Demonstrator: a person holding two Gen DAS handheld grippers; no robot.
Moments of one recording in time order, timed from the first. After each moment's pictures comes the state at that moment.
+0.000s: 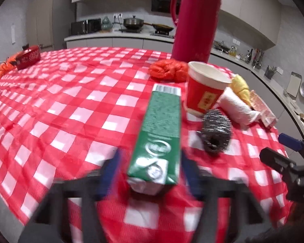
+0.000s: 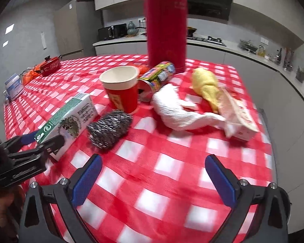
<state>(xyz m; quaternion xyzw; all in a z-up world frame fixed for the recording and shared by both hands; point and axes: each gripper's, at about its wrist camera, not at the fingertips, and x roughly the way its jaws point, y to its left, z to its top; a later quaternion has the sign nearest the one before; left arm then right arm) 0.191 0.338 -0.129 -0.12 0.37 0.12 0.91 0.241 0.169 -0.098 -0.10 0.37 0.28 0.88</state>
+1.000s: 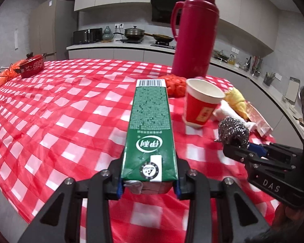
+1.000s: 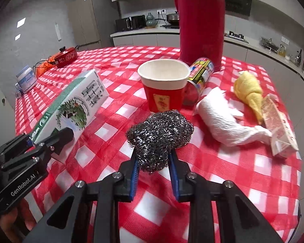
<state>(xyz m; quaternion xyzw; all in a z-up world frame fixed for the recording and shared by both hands) 0.176 0.327 -0.104 -0.11 0.33 0.12 0.93 0.246 0.211 -0.101 -0.10 0.39 0.33 0.86</state>
